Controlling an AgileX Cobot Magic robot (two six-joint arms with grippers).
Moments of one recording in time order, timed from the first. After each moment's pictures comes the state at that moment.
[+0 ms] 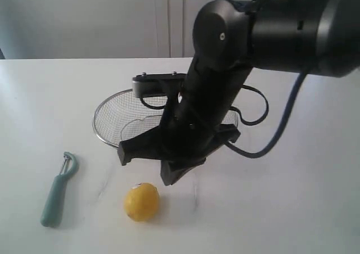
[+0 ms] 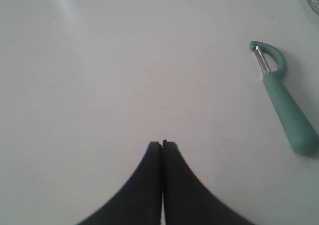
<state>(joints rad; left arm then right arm) 0.08 0.00 0.02 -0.09 0.51 0.19 0.76 1.71 -1.32 0.27 1.04 0.18</state>
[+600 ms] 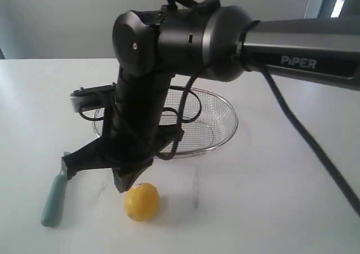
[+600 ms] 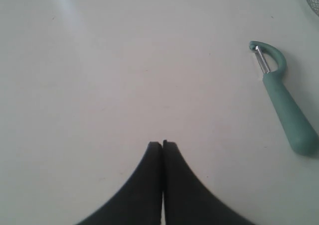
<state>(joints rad) 0.08 0.00 0.02 -0.09 0.51 0.19 0.88 1.96 -1.63 0.26 1.15 0.15</state>
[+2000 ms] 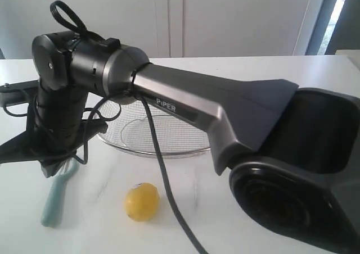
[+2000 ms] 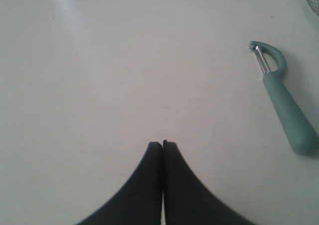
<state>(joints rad) 0.08 0.00 0.02 -0.09 0.51 0.19 0.97 2.35 -2.20 0.26 1.13 0.16</state>
